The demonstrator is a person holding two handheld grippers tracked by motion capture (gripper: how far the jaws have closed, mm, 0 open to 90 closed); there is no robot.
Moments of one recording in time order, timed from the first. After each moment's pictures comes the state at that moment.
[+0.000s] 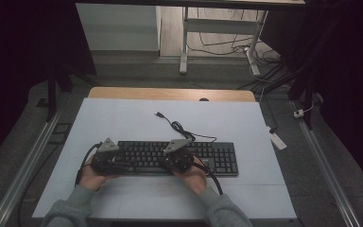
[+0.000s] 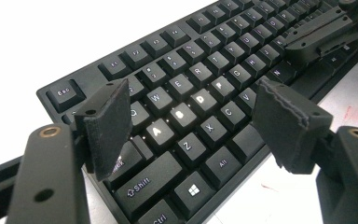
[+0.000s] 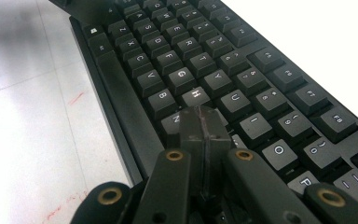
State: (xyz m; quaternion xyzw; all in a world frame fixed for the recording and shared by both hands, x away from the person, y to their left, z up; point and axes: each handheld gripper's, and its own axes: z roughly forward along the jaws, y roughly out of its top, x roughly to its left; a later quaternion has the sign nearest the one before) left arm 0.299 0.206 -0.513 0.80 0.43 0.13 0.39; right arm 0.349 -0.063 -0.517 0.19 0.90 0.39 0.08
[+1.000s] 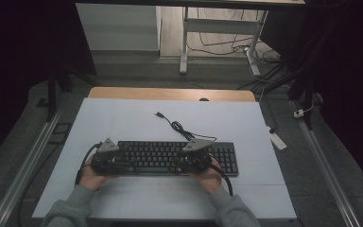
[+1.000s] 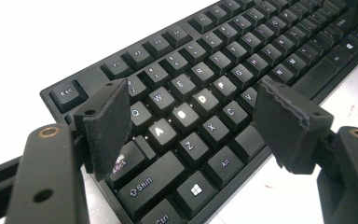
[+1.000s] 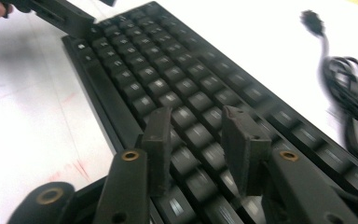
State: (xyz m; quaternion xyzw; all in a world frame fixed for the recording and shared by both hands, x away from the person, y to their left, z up) left arm 0.299 0.206 -0.513 0.80 0.43 0.14 0.39; right arm 0.341 -0.120 -0.498 0.23 0.86 0.43 0.12
